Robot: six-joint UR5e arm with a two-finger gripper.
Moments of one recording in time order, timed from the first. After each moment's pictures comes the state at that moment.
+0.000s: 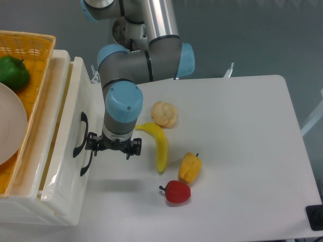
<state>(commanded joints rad) 2.24 -1.95 -1.60 -1.19 1.34 0.25</state>
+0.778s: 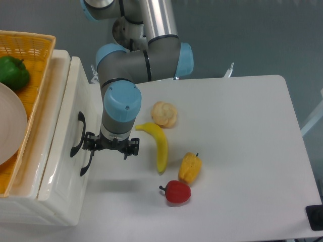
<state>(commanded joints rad) 2.24 -1.94 -1.60 -1.19 1.32 0.25</state>
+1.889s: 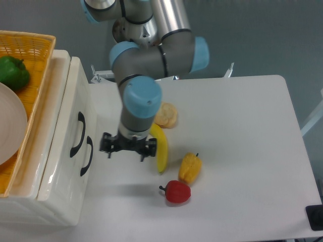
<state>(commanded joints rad) 2.43 -1.89 -1.57 -1.19 1.34 0.46</state>
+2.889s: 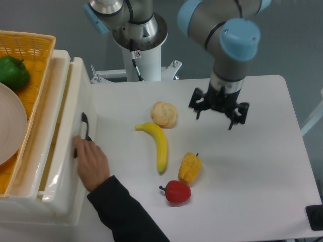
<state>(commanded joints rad) 2.75 -1.75 -1.60 -1.30 1.51 1.19</state>
